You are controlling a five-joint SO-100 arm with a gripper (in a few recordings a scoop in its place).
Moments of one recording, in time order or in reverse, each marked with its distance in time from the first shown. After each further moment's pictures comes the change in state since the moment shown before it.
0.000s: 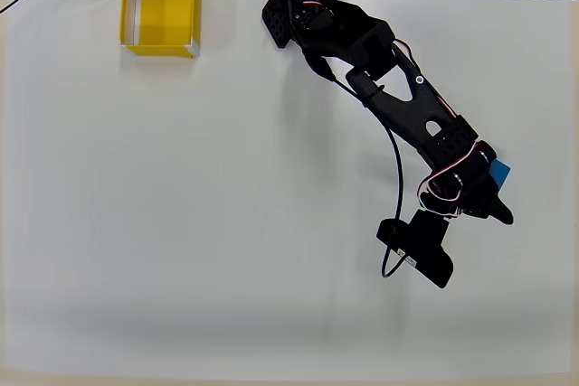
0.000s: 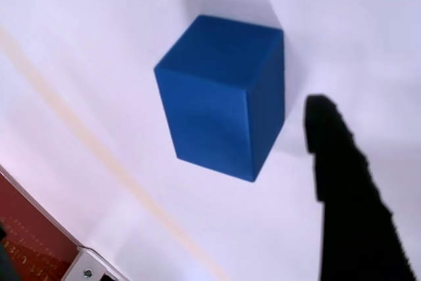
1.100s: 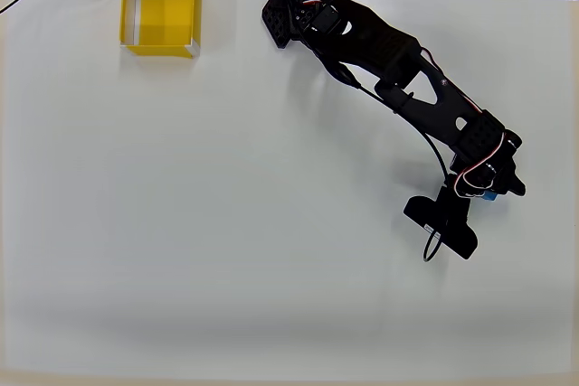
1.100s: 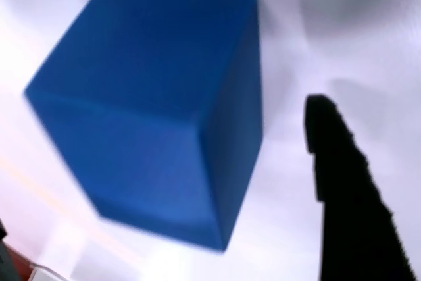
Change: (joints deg) arm -8.3 -18.0 -12.0 1.2 6.2
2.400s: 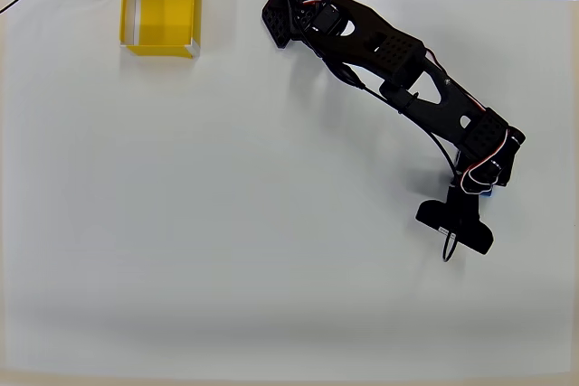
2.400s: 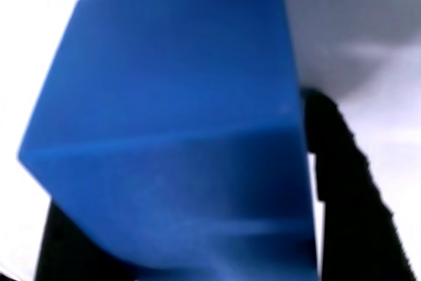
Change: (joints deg) arm -1.7 -3.9 -3.4 0.4 -9.1
